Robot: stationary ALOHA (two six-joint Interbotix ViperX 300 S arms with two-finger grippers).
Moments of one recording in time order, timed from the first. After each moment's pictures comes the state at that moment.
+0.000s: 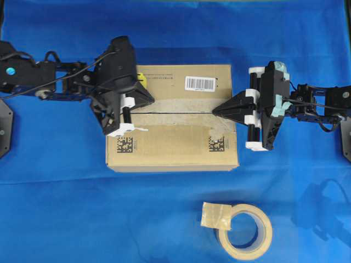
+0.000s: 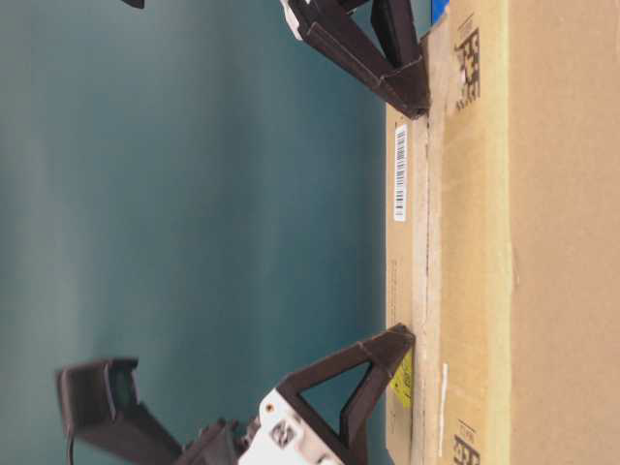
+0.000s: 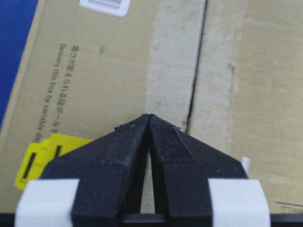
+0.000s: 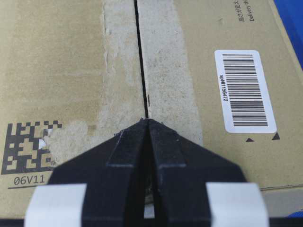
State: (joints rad) left arm 0.11 -0.16 0.76 -0.04 0.04 -0.04; right arm -0.06 -0.21 0.99 0.19 -0.29 -0.02
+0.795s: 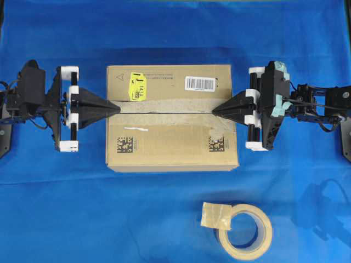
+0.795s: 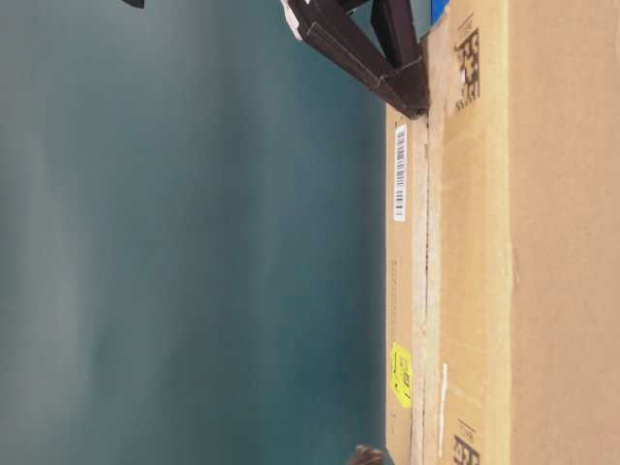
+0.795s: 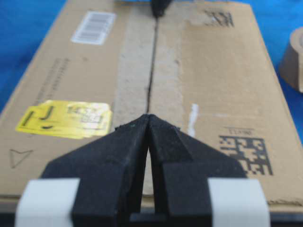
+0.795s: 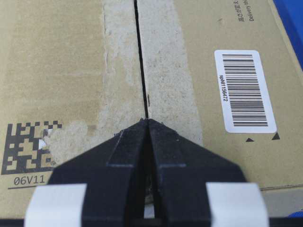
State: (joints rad) left arm 0.03 -0.26 1.23 -0.04 -0.83 0.00; right arm -0.06 -0.21 0.99 0.19 -0.30 -0.02
